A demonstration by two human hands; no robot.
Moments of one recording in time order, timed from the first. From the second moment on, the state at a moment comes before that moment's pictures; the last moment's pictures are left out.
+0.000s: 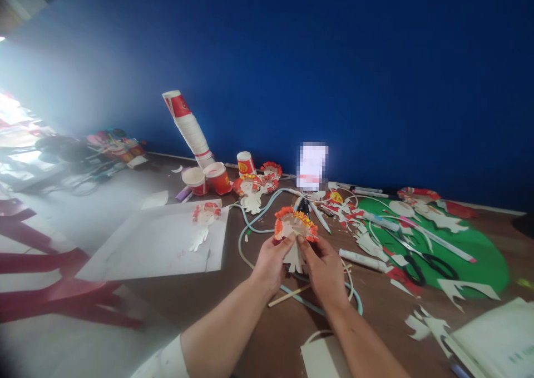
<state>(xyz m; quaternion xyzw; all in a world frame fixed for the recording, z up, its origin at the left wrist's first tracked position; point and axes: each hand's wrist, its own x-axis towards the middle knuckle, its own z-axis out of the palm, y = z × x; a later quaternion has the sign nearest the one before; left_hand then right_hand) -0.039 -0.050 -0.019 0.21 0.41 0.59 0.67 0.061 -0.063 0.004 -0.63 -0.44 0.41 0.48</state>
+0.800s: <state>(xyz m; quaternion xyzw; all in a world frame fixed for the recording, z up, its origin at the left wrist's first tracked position) -0.031 -0.050 -0.029 0.18 0.41 0.59 0.67 0.059 -0.063 -0.011 -0.65 -0.41 0.38 0.51</state>
